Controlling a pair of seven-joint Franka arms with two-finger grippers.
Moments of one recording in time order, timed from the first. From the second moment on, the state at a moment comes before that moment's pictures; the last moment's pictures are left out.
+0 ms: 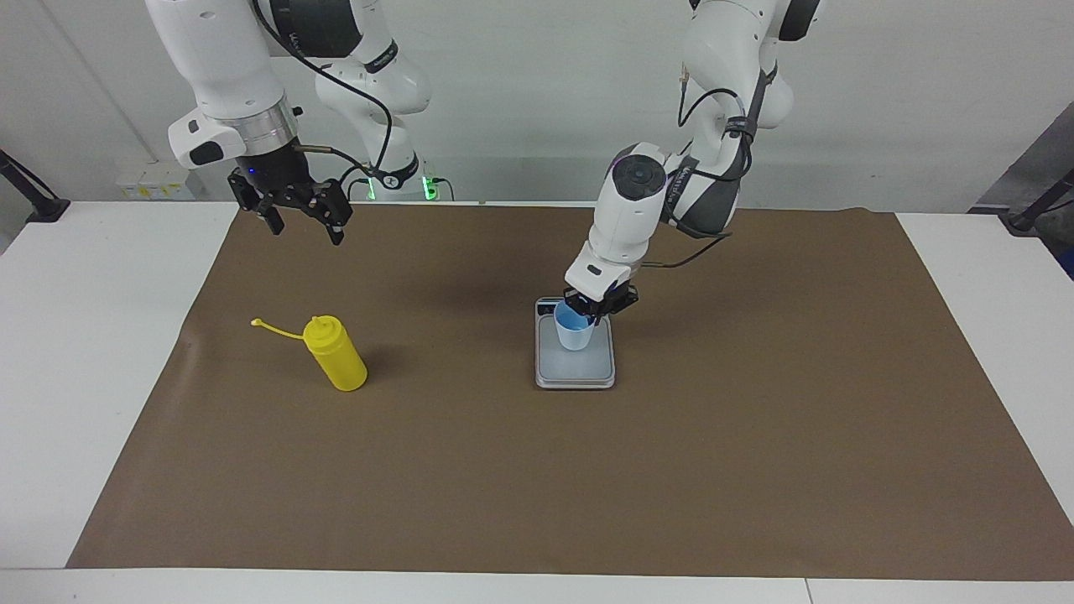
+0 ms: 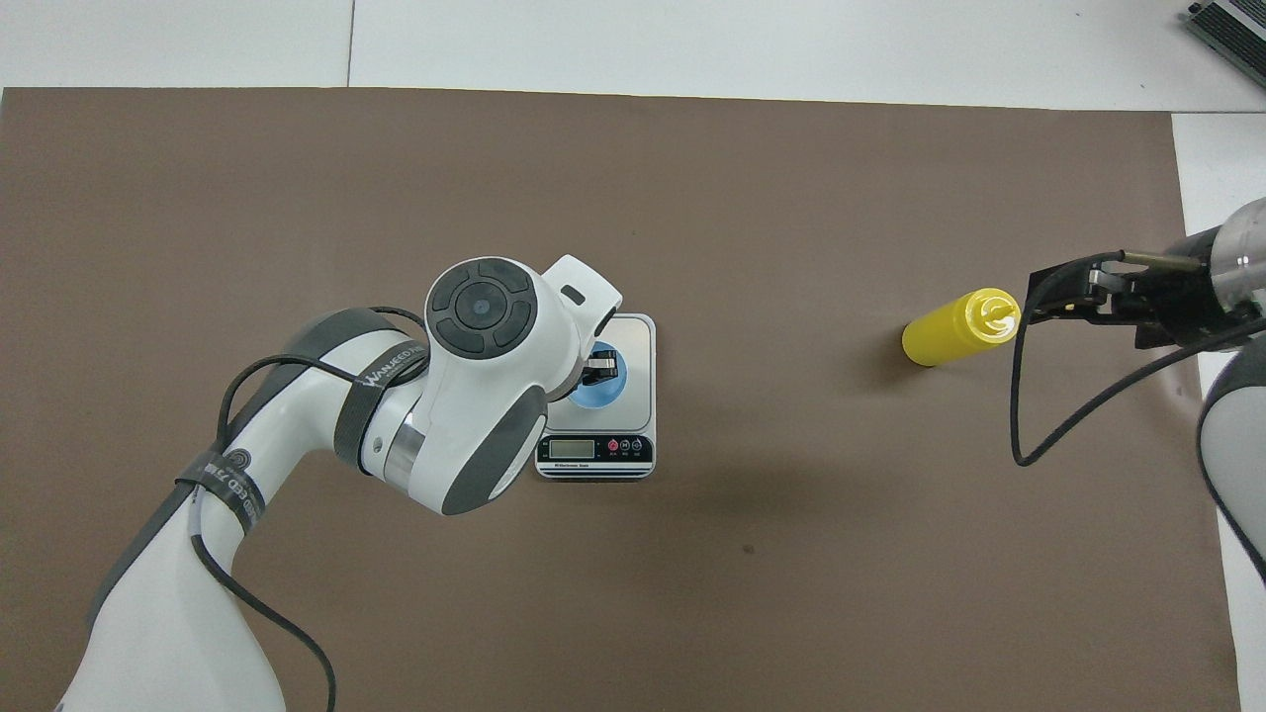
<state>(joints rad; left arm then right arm) -0.56 0.28 -0.06 -1.81 -0.07 2.12 -0.62 -0.06 -0.02 0.11 -1.62 0.00 1.64 0.28</state>
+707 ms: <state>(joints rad) -0.46 0.17 -0.04 -1.74 -0.04 2.02 -0.59 -0.07 -0.02 0.11 -1.62 0.00 1.64 0.28</state>
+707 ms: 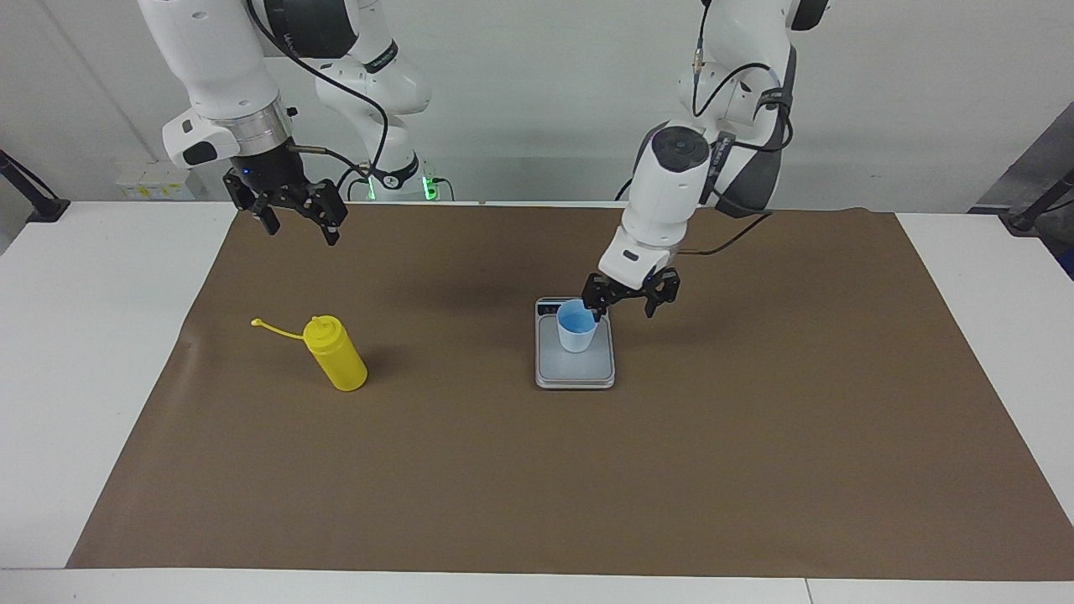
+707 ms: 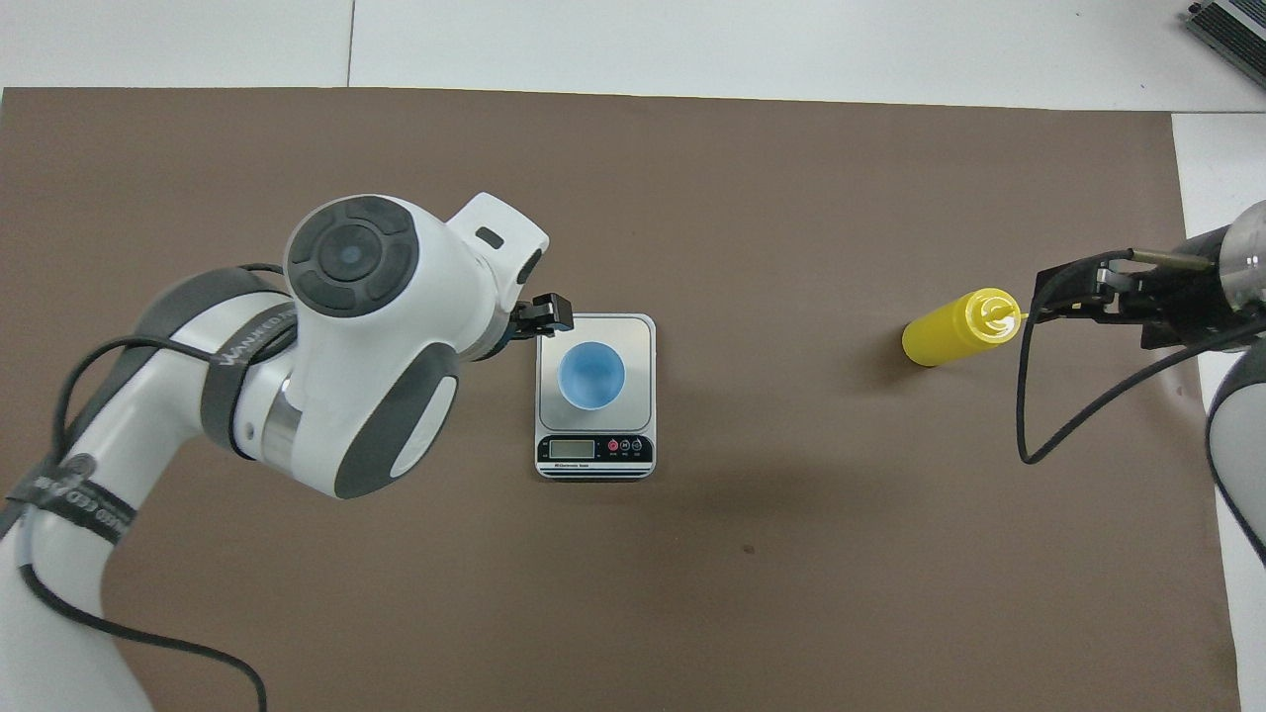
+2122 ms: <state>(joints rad) -0.08 -0.03 -0.03 -1.65 -0.03 1.65 0.11 -0.50 -0.04 0.10 -2.15 0.65 2.14 -1.15</state>
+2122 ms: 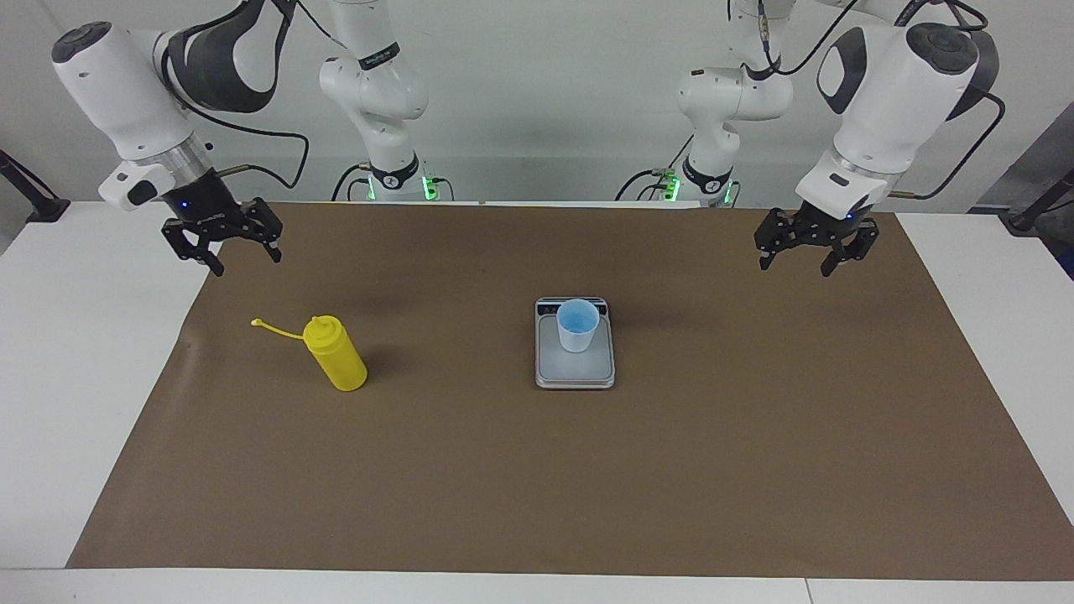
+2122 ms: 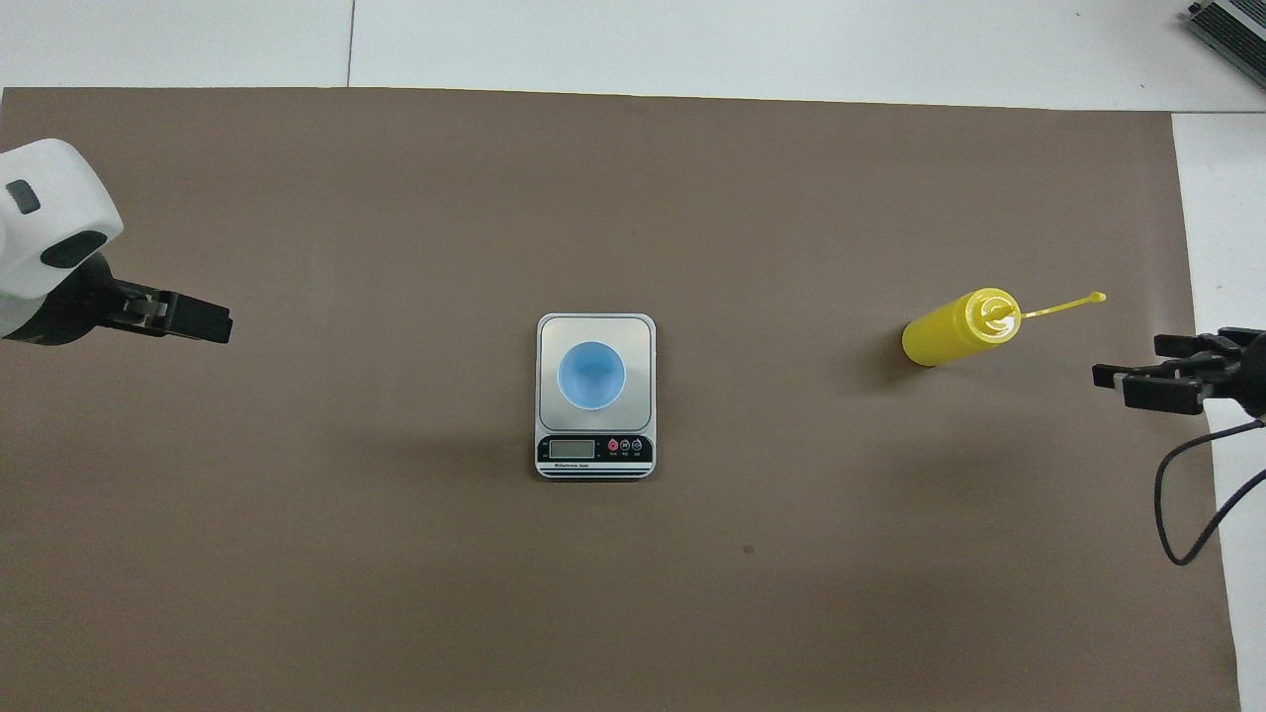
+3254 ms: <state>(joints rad) -0.05 -0.04 -0.03 -1.60 -0.05 1.60 0.09 -0.39 0.12 0.12 -2.26 1.35 2.24 -1.84</state>
